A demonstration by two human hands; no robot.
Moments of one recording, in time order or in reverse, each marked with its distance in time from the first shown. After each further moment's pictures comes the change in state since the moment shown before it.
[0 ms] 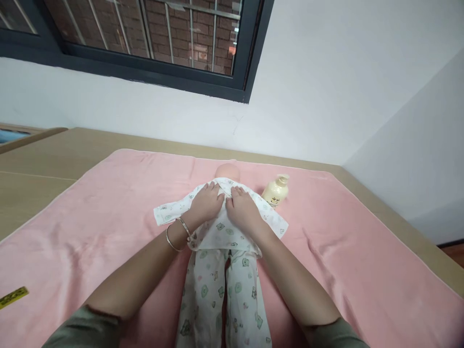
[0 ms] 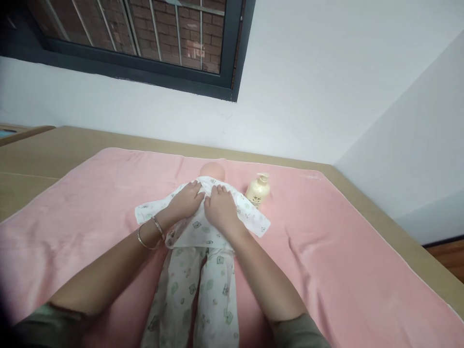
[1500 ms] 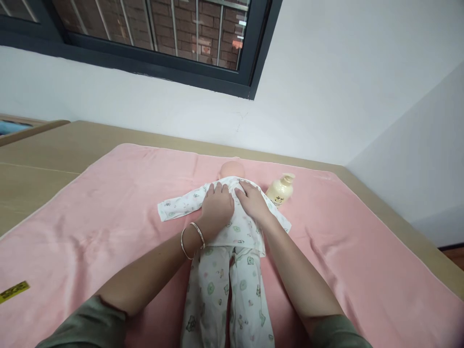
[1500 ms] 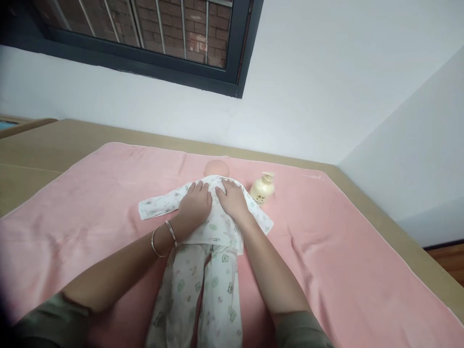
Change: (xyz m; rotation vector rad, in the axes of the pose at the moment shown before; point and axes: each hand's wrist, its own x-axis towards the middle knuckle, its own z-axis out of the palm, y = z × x) left_hand -0.013 0.035 0.002 0.037 0.128 -0.157; right_hand 0.024 0.036 0.007 0.196 0.094 -0.010
